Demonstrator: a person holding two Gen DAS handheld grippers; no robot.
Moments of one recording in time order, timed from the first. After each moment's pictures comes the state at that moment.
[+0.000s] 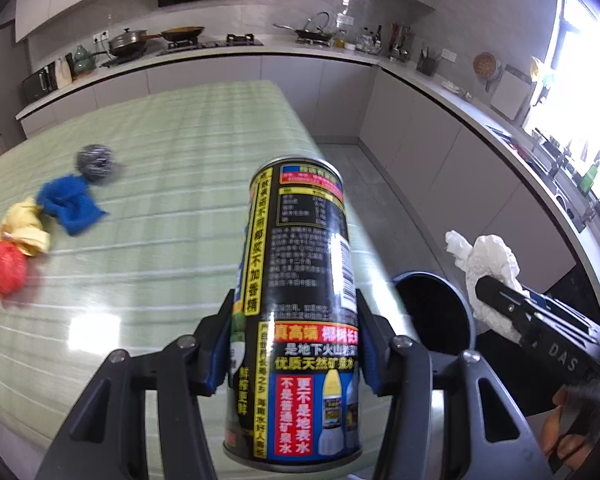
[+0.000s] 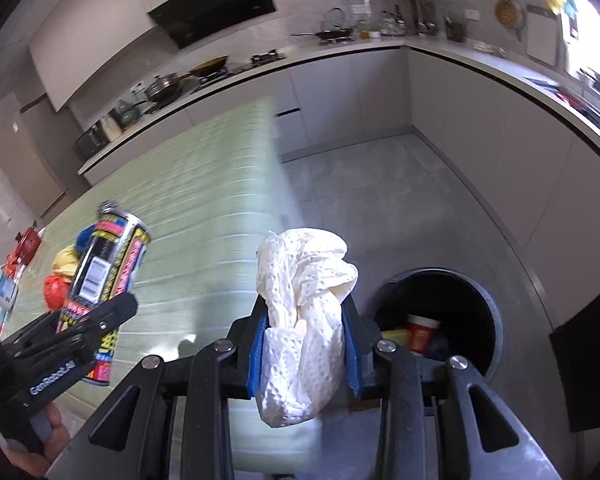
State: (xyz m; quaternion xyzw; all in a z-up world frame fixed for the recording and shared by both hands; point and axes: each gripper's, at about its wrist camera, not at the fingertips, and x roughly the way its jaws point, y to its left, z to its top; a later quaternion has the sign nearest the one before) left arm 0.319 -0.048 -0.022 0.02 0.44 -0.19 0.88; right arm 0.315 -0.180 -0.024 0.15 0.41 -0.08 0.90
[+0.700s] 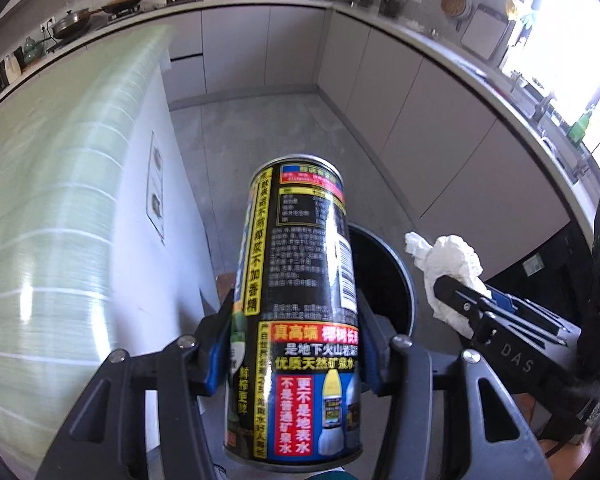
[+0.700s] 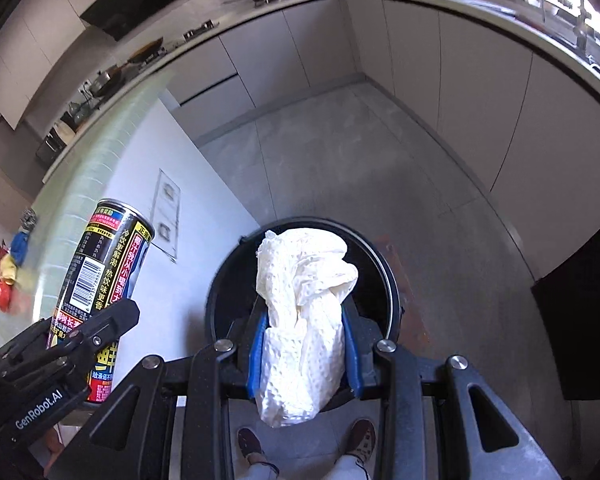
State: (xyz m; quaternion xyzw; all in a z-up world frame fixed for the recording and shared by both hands) left arm 0.306 -0.224 -0.102 0.05 0.51 -0.23 0.83; right arm 0.293 -0.354 -0.127 0.19 0.48 -0.11 0.85
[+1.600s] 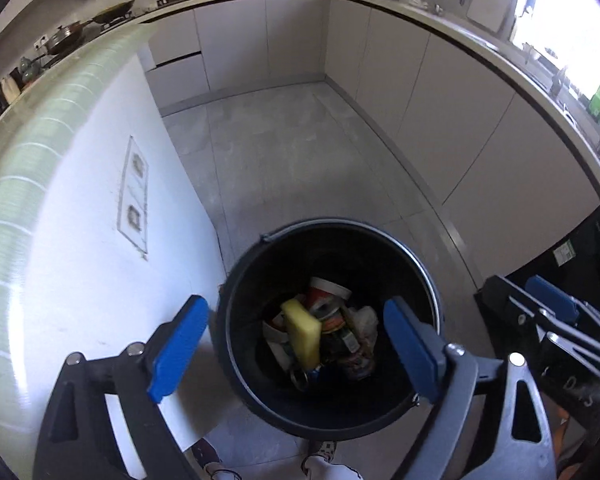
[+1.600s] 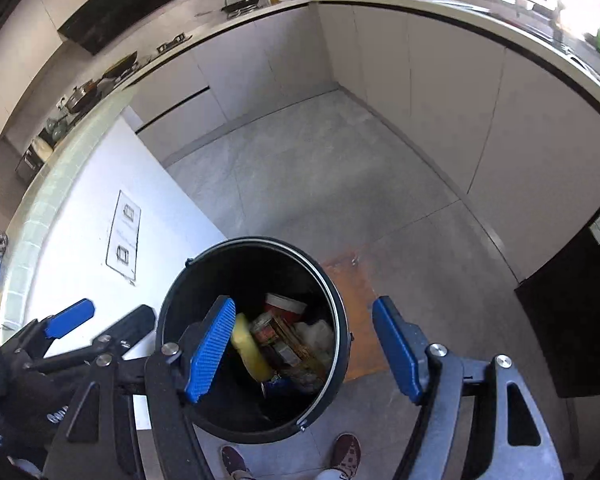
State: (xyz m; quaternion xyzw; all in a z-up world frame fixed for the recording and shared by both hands) left arm 0.311 -0.282 -0.117 0.09 0.50 -0.20 0.84; right arm 0.284 -0.395 -0.142 0.20 0.45 -0.16 0.85
